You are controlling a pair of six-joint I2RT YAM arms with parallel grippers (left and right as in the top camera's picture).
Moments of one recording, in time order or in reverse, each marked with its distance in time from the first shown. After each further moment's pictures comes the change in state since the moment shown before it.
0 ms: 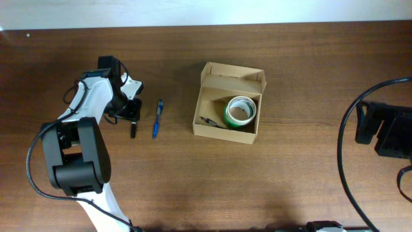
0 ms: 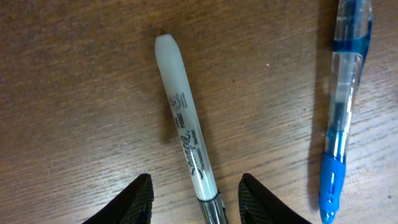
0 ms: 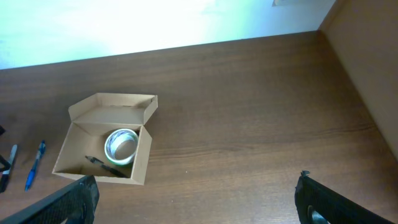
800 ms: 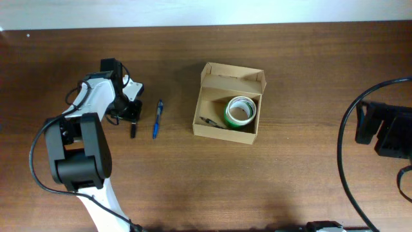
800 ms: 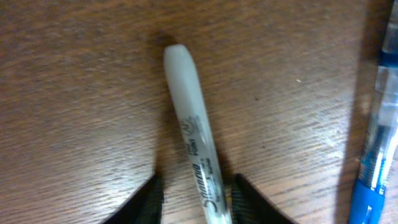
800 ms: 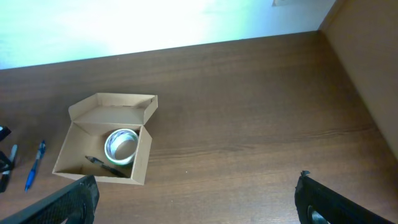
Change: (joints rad) left arm 0.000 0.047 -0.006 0.053 -0.019 -0.008; right arm 0.000 0.000 0.000 0.000 0.000 0.000
